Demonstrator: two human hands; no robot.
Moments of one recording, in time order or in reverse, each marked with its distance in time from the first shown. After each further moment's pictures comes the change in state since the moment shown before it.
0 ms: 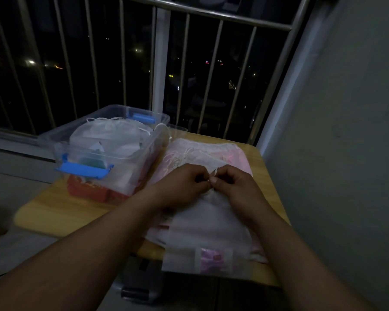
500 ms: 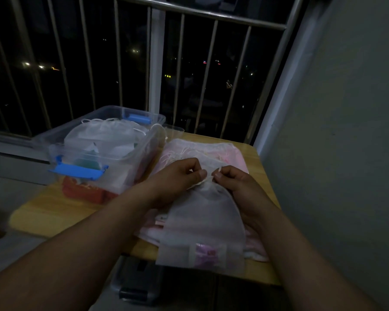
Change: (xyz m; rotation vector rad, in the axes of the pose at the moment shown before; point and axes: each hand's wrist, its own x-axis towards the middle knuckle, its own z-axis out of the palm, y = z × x) left_hand 0.000 -0.002 -0.007 -0.303 -0.006 -0.082; right_hand -0.004 -0.007 -0.006 0.422 -0.037 0.239
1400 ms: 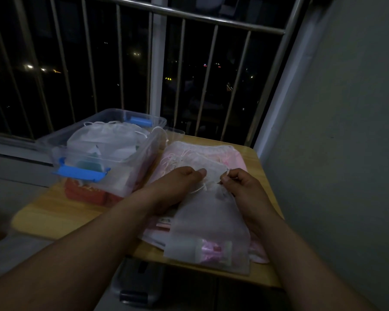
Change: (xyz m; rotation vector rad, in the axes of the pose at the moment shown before) left_hand -0.007 0.007 0.010 -0.261 0.022 -0.210; right_hand 0.001 0.012 -0.016 -0.278 0.183 -0.145
